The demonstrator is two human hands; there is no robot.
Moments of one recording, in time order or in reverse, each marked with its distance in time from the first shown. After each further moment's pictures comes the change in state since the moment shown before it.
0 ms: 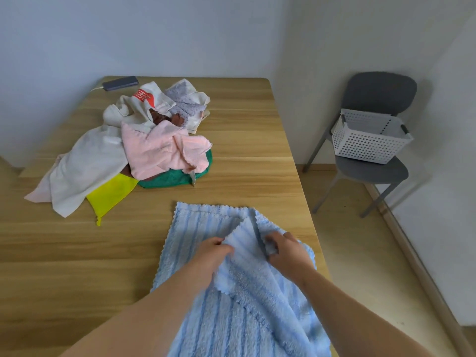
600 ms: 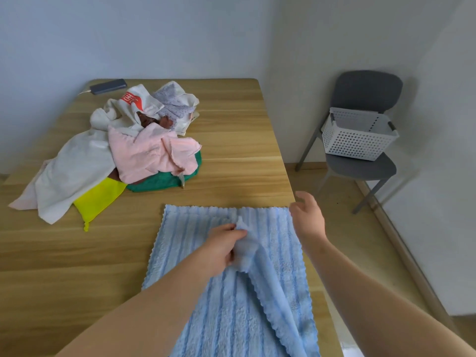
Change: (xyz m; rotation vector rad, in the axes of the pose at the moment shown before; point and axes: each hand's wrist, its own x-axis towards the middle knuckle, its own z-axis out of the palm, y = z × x) left_hand -0.011 0.035 0.036 -0.255 -0.207 0.031; right_hand 0.013 0.005 -0.062 0.737 0.386 0.177
